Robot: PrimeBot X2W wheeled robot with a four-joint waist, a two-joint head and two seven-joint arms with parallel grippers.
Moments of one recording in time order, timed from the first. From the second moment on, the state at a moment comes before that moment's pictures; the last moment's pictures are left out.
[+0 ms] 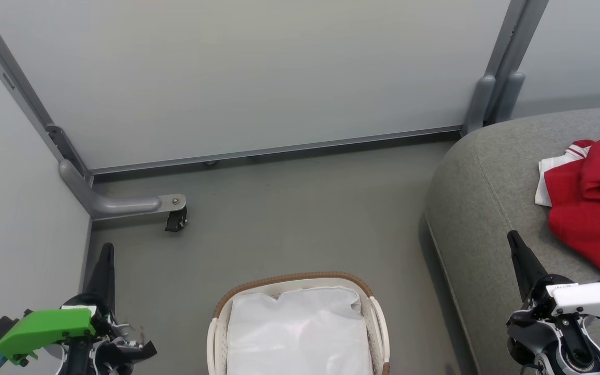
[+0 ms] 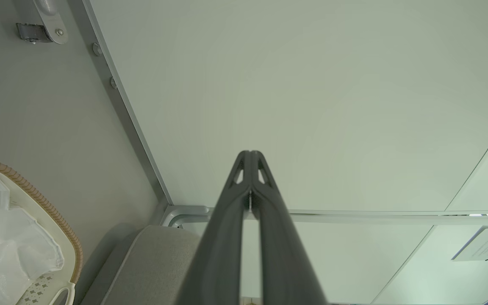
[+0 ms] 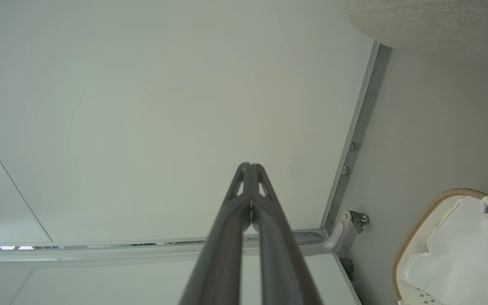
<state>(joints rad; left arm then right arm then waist) -0.10 0.05 0.11 0.24 -1.61 -0.13 0.11 -0.11 -0.05 -0.11 0.25 1.61 0.13 0.11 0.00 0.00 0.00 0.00</state>
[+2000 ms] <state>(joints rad) -0.10 0.05 0.11 0.24 -1.61 -0.13 0.11 -0.11 -0.05 -0.11 0.24 1.61 0.13 0.11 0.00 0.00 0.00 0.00</state>
